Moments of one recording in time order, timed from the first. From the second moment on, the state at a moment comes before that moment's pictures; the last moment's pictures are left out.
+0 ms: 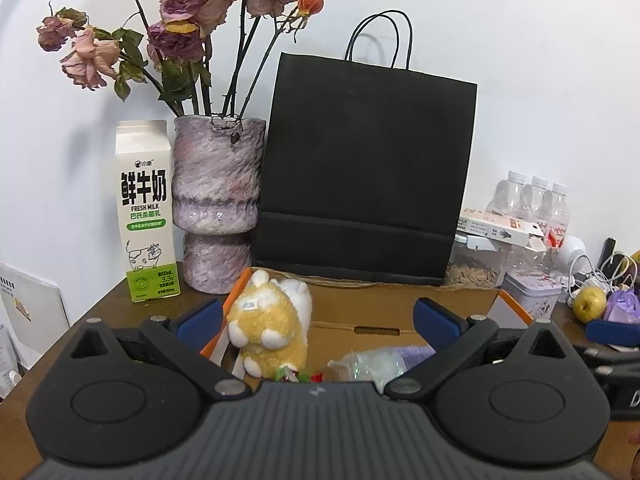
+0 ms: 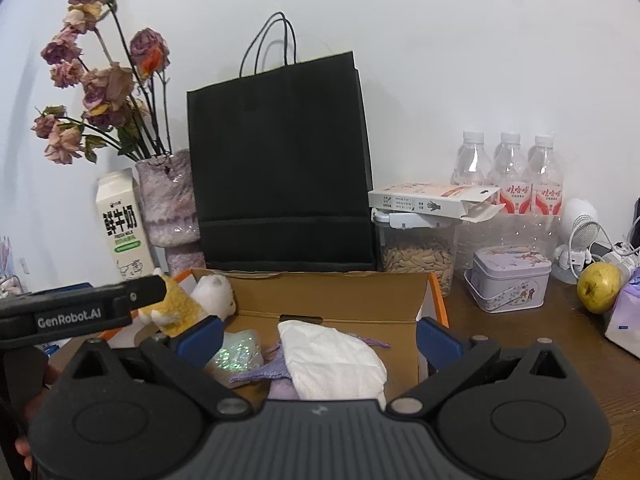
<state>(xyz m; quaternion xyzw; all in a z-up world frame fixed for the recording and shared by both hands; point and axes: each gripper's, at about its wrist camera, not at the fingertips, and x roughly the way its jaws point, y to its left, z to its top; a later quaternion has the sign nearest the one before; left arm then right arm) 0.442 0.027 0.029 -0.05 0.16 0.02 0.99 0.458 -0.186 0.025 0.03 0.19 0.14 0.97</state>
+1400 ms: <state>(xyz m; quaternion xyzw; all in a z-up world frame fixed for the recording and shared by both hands) 0.278 0.025 -0.011 -0.03 0.21 0.01 0.98 0.276 -0.196 -0.019 -0.02 0.21 0.13 0.97</state>
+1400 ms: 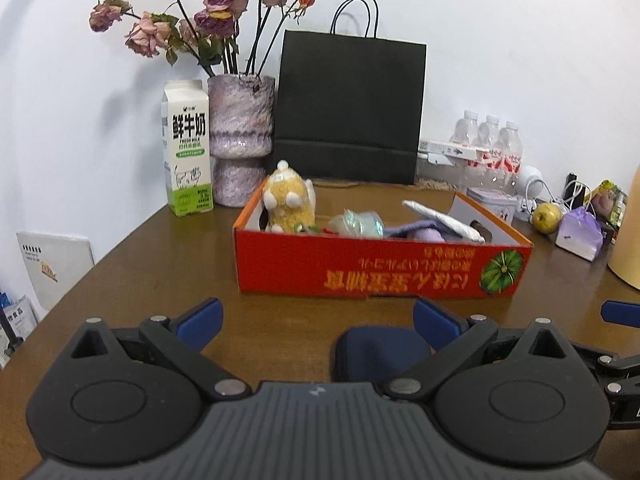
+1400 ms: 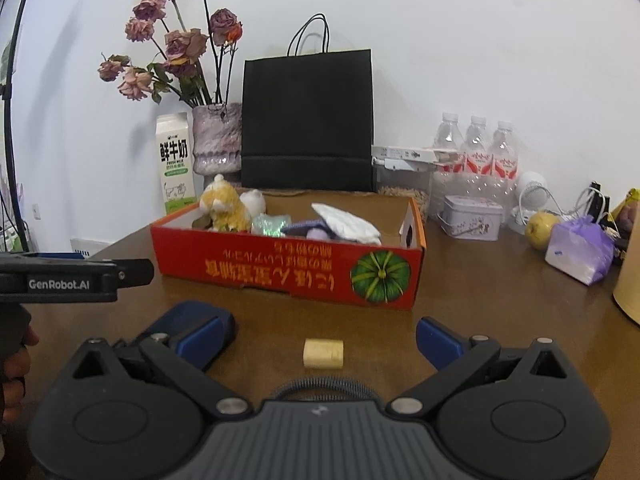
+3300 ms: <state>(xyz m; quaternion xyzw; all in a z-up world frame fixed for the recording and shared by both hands) 0.260 0.024 -0.029 -0.03 0.26 0.01 0.97 0.245 -0.199 -0.039 0.00 0.21 0.14 0.97</state>
